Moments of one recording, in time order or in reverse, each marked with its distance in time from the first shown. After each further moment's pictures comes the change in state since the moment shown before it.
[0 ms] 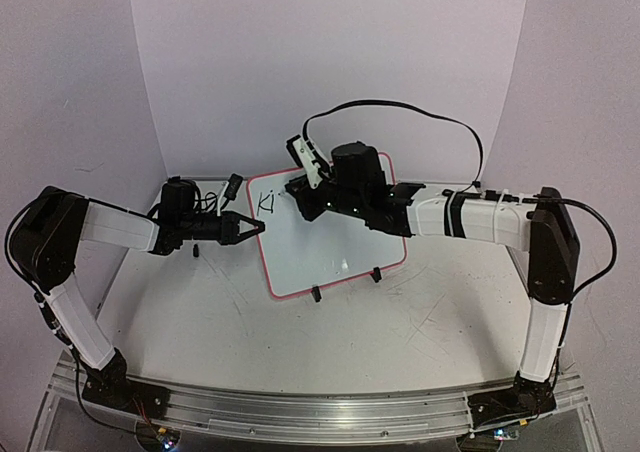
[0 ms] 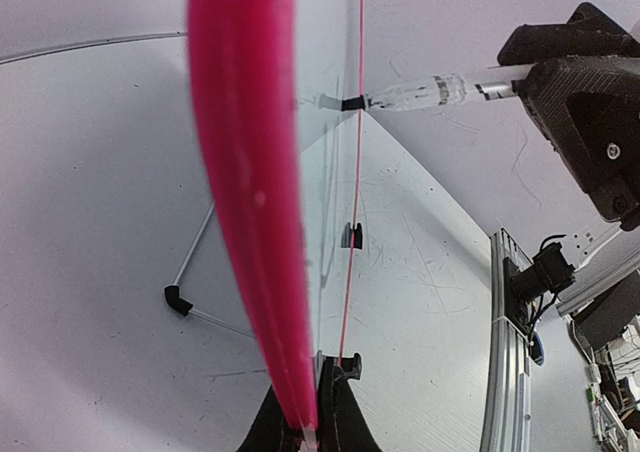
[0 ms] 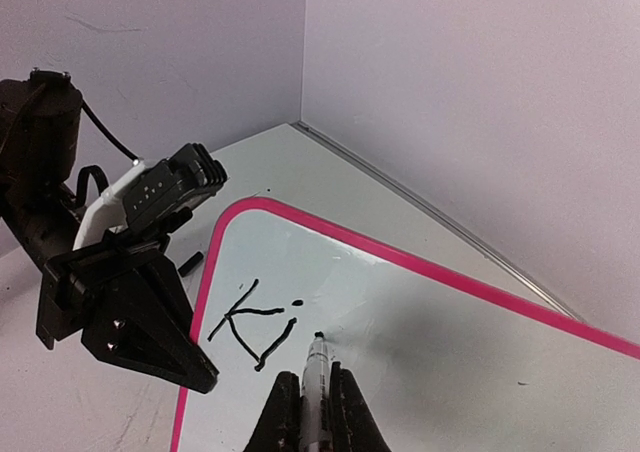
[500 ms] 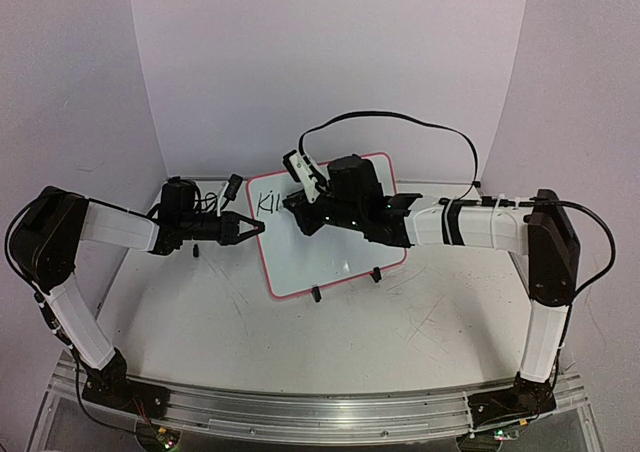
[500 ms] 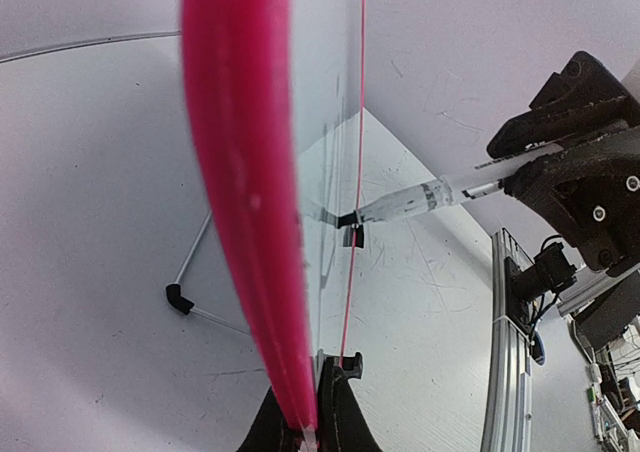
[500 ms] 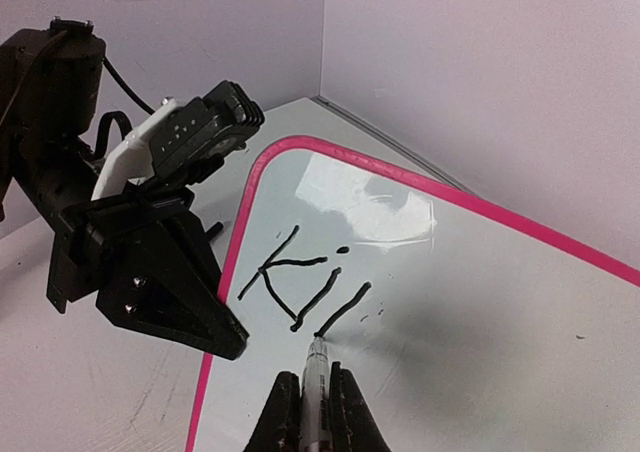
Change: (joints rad) left arm 0.000 0.000 0.000 -0.006 -0.002 0.004; right arm 0.023 -0.005 -0.066 0.014 -0.011 0.023
